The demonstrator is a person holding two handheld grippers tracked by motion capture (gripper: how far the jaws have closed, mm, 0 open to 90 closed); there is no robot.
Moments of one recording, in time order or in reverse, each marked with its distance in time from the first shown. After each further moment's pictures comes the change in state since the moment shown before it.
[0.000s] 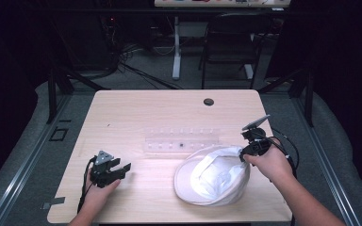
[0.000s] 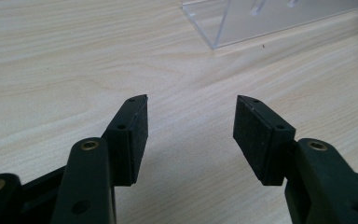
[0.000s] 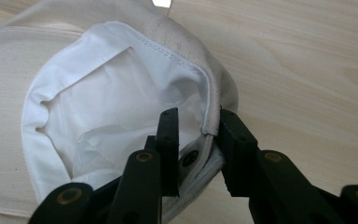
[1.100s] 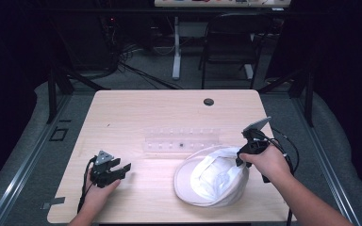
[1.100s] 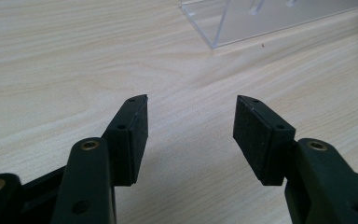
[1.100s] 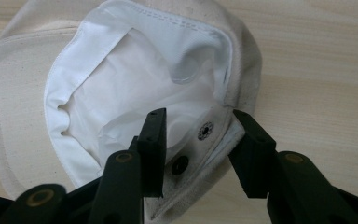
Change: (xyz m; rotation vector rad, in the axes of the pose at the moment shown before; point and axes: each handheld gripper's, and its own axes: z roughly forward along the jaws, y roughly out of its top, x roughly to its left) left arm 0.000 0.000 0.000 0.000 -0.001 0.001; right arm -0.005 0.003 0.013 0.121 0.070 0.191
